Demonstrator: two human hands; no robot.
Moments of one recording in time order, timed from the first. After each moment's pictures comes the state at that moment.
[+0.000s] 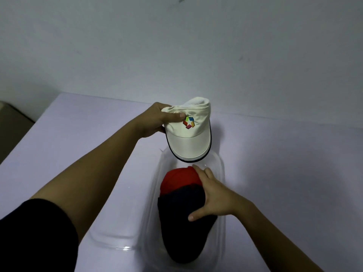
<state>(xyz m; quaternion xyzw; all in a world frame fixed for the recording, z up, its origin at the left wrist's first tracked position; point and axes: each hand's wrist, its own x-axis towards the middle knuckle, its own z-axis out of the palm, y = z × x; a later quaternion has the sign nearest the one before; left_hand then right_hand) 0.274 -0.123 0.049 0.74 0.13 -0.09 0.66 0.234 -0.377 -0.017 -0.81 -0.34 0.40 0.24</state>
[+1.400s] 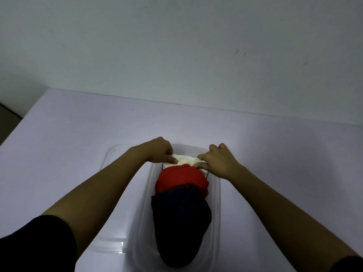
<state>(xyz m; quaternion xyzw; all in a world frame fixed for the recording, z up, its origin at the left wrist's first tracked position) 0.263 -0.147 -0.029 0.94 -0.01 -0.28 0.18 0.323 -0.365 -0.042 -0.87 -0.45 0.15 -0.09</state>
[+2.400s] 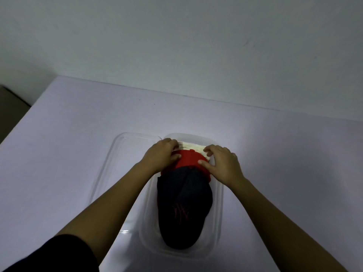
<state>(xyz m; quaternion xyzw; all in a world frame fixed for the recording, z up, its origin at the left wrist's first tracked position) 0.203 -0.180 -0.040 0.96 0.10 -0.09 0.23 0.271 -0.378 -0.055 -0.93 -0.29 0.10 0.21</state>
